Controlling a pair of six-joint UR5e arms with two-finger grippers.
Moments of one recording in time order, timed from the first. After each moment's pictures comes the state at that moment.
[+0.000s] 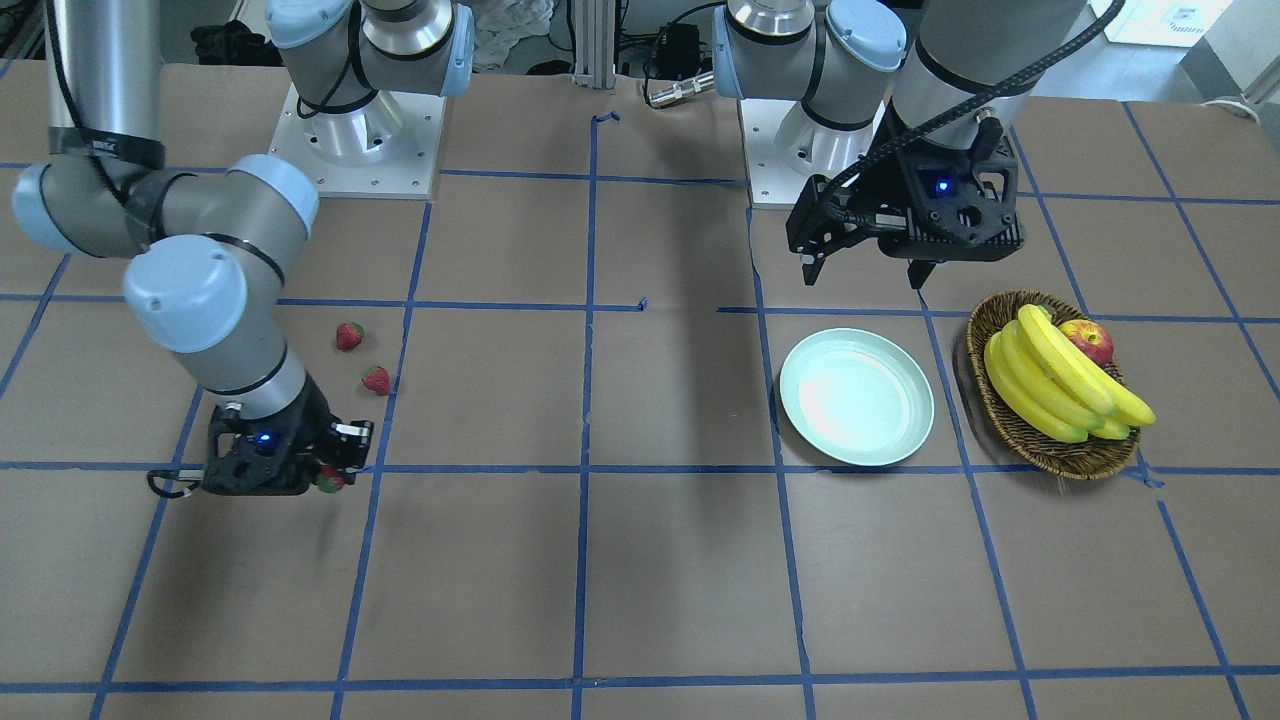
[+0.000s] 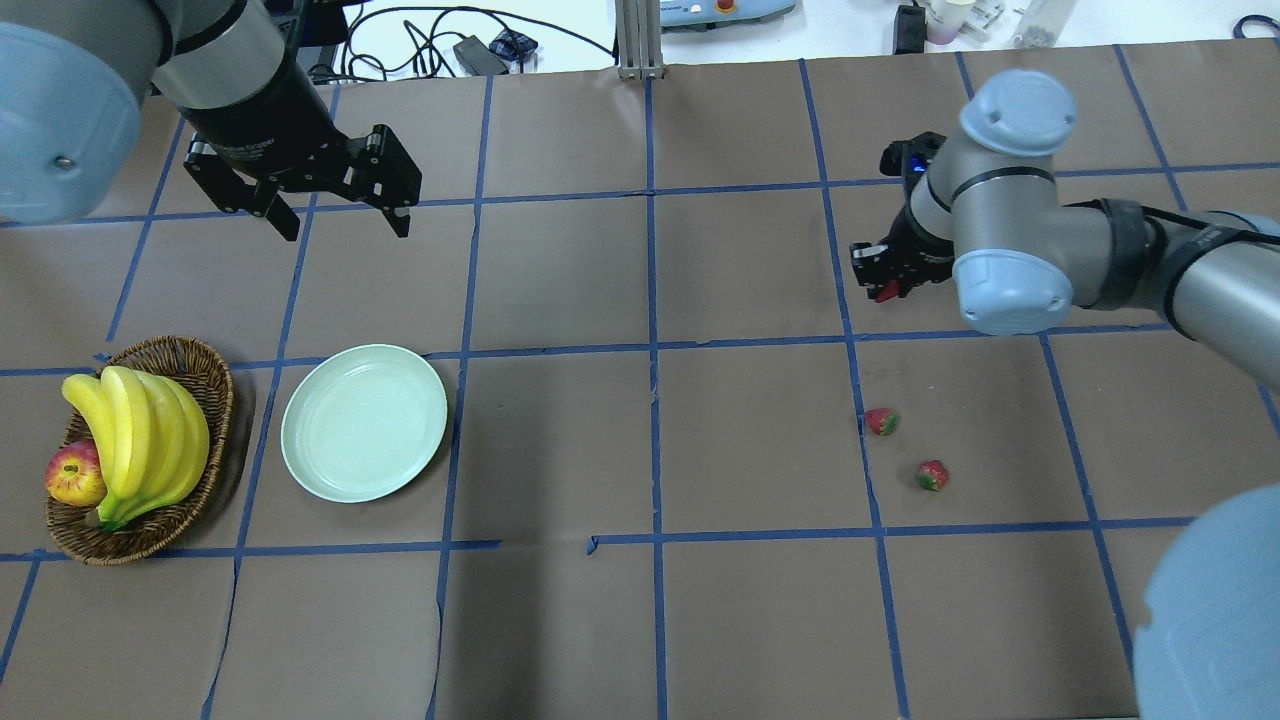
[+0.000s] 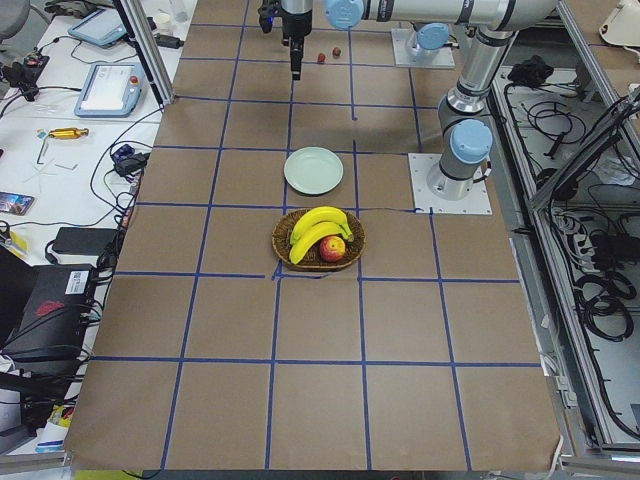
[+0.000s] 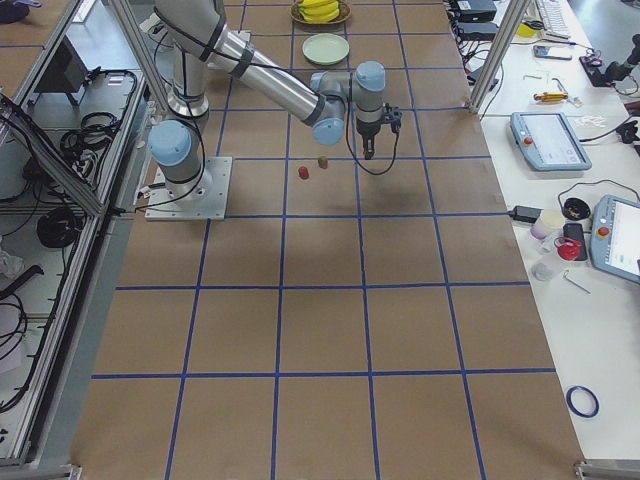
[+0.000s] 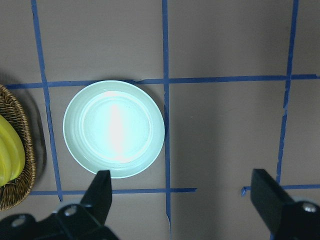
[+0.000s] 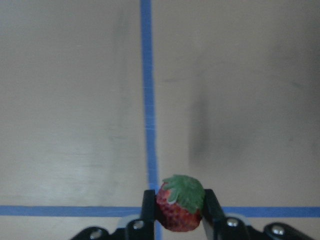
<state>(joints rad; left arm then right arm) -1.59 -1.60 -1.54 -1.55 1.58 -0.01 1.55 -1.23 1.88 -2.33 -1.52 0.00</state>
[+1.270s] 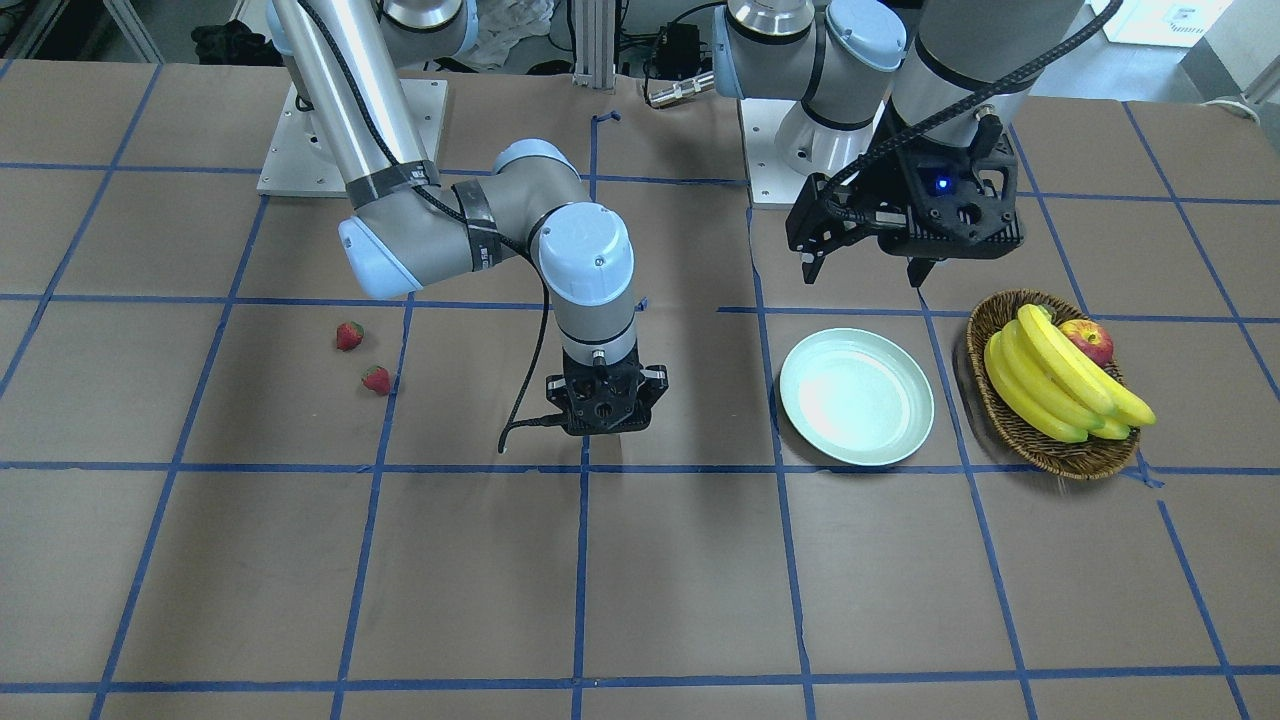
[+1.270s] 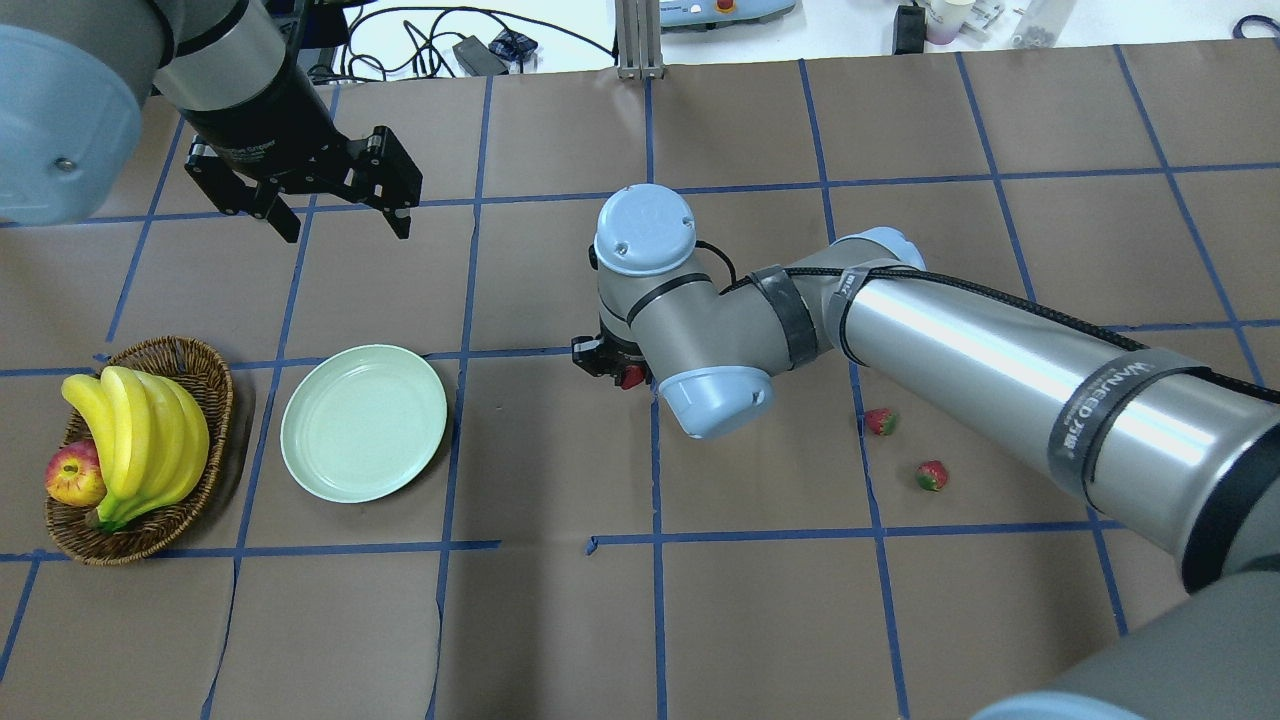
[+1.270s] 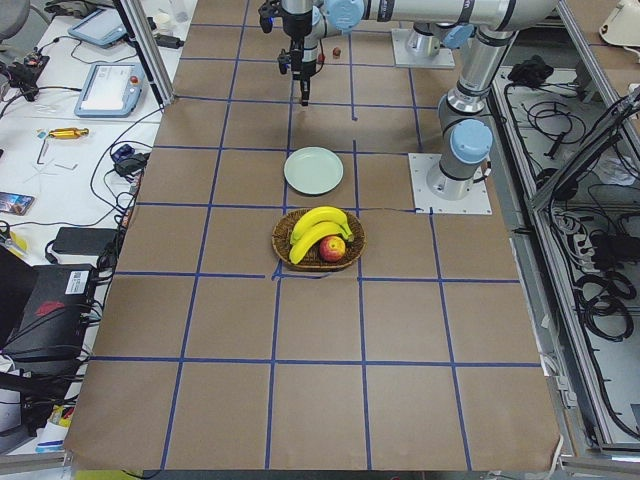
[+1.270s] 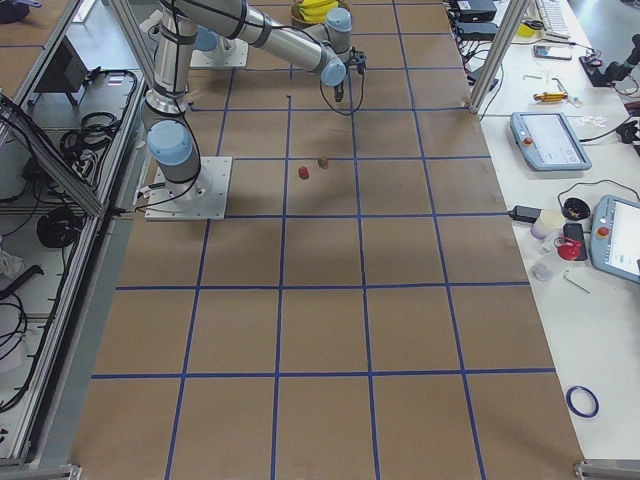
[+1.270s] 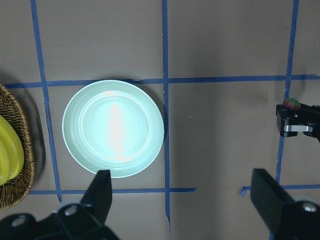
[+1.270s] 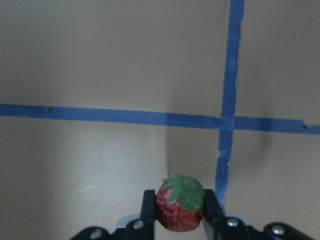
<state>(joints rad) -1.59 -1.60 -1.54 -1.55 1.57 -0.01 2.01 -1.08 1.75 -2.33 -1.50 0.38</state>
